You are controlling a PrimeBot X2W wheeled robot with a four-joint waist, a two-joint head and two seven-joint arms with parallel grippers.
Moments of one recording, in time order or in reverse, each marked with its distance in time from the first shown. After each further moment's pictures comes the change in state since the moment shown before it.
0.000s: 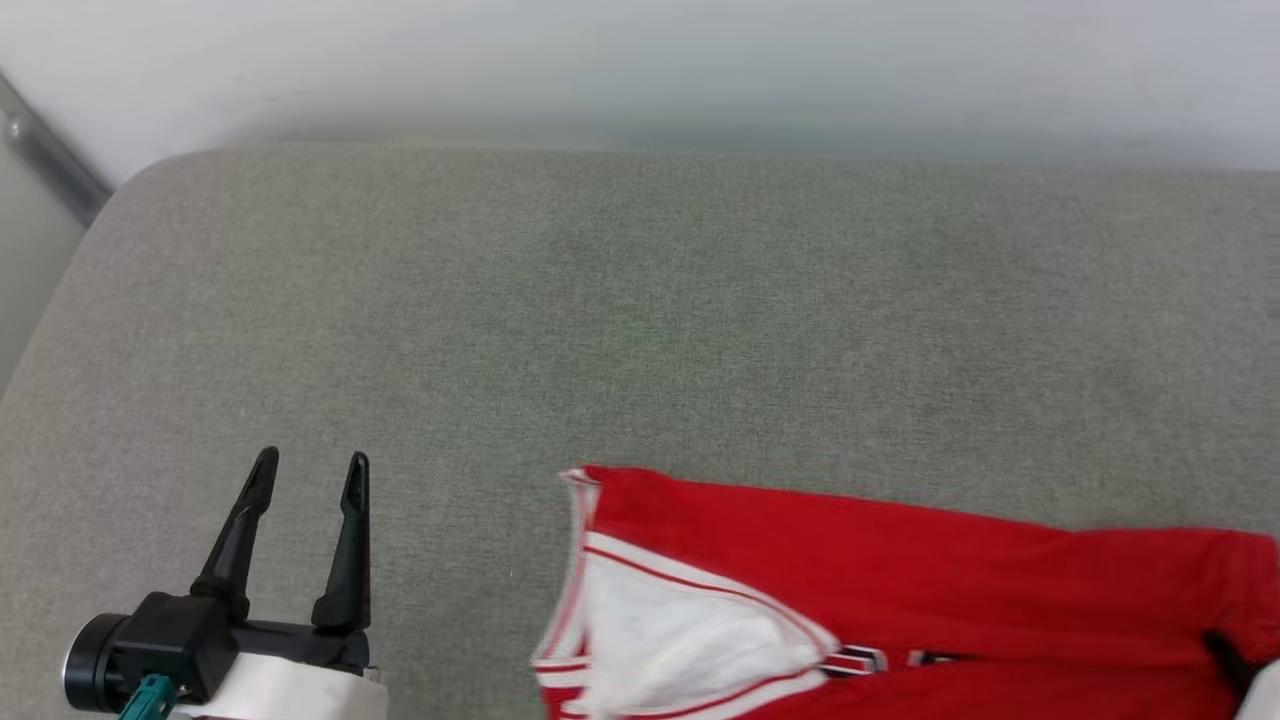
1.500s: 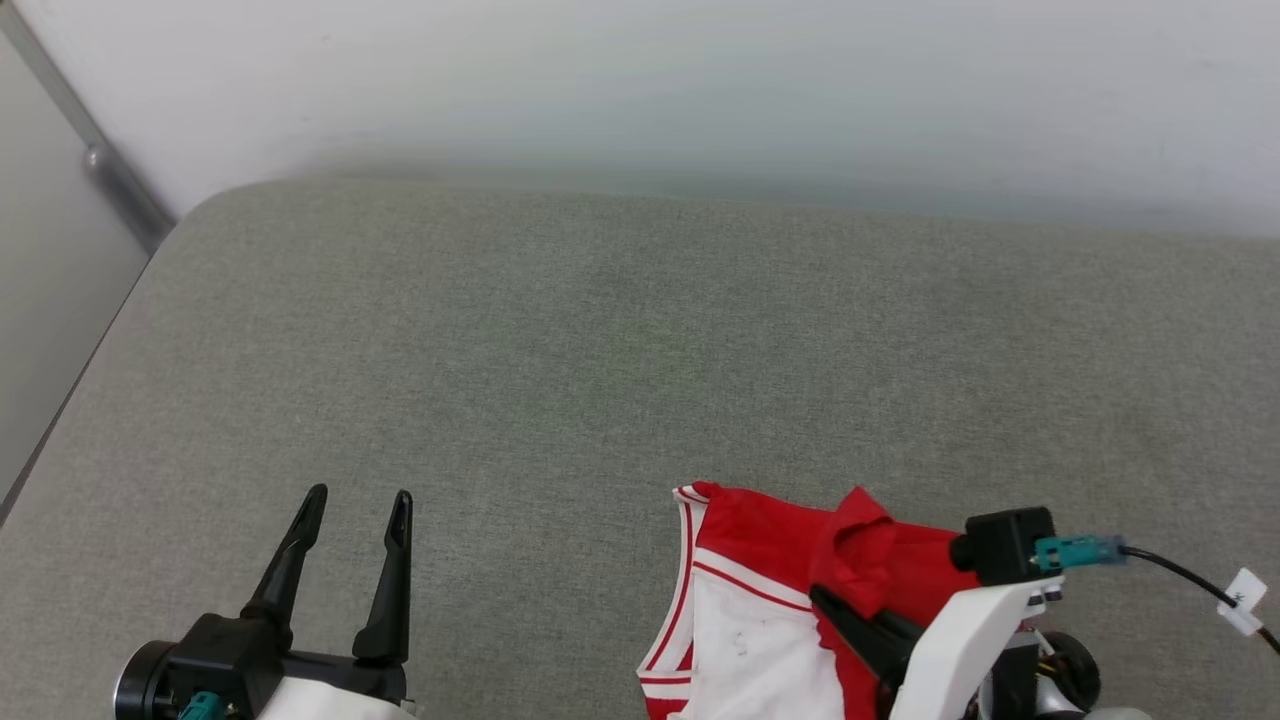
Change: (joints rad) left arm 0.033 -0.011 -0.051 0.039 -0.003 0.000 0.000; right arm -0.001 0.290 0.325 -0.425 0.012 -0.007 0.272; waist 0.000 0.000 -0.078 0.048
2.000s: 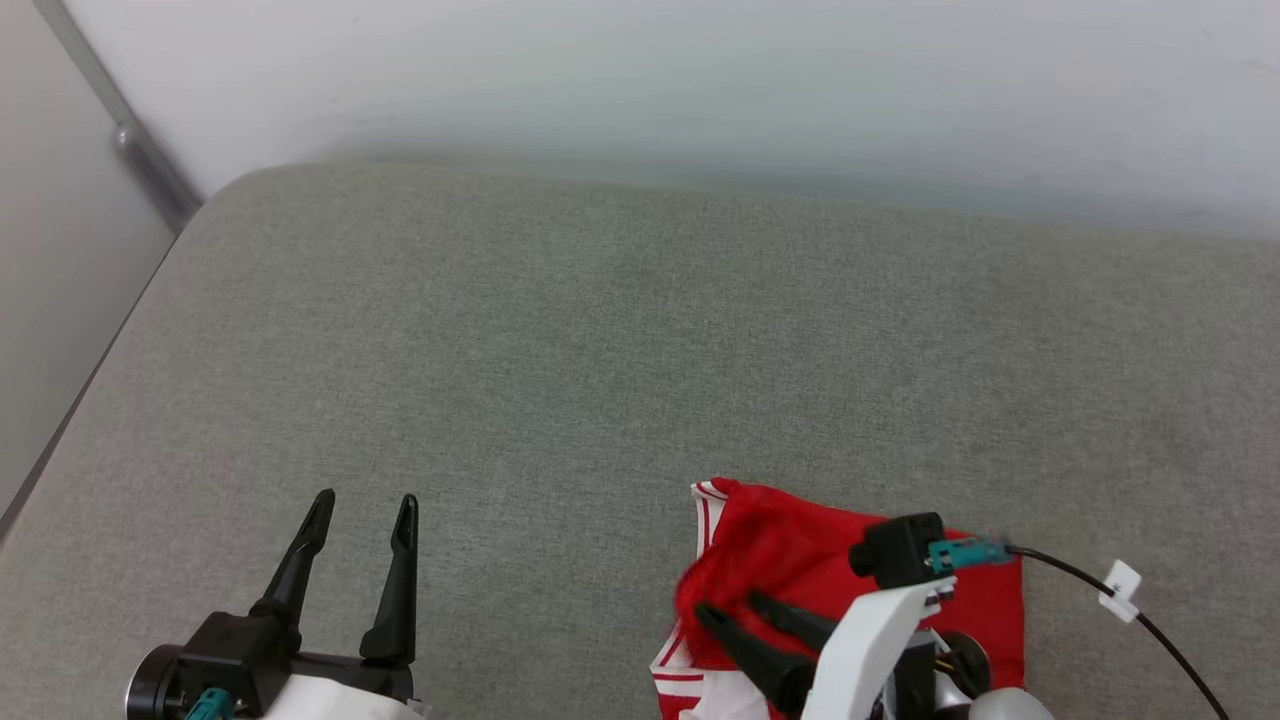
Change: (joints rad) left arm -0.009 -0.010 -0.008 0.031 -0.009 0.000 0.000; right arm -0.107 0.003 0.198 0.238 0.103 0.000 -0.170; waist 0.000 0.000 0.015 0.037
